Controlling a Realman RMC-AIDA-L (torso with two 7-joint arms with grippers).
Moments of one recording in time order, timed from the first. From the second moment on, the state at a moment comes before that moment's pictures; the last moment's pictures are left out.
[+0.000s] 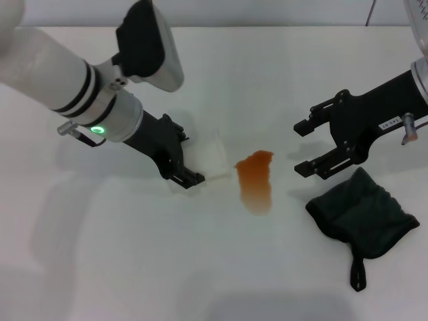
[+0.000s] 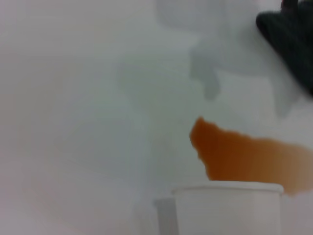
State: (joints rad) left arm -0.86 -2.08 1.31 0.75 2.40 1.25 -1.81; right arm 0.73 2.00 -1.06 -1.05 -2.20 -1.67 1.70
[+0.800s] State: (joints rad) left arm -0.50 -2.08 1.09 0.75 1.81 1.28 -1.25; right arm 0.73 2.01 -1.06 -1.07 -2.20 -1.69 1.71
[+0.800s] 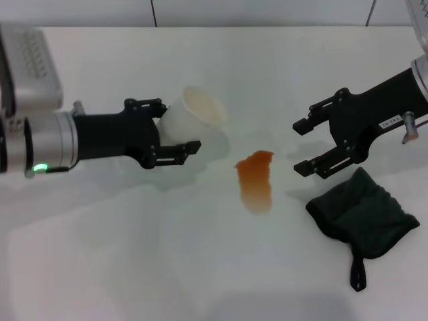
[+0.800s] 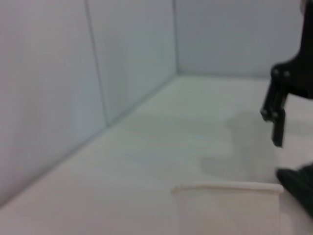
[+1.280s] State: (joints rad) left arm -0.47 -2.08 0.89 0.36 1.59 1.28 -0.74; right arm 0.72 2.01 -1.06 -1.07 -2.20 -1.68 1.71
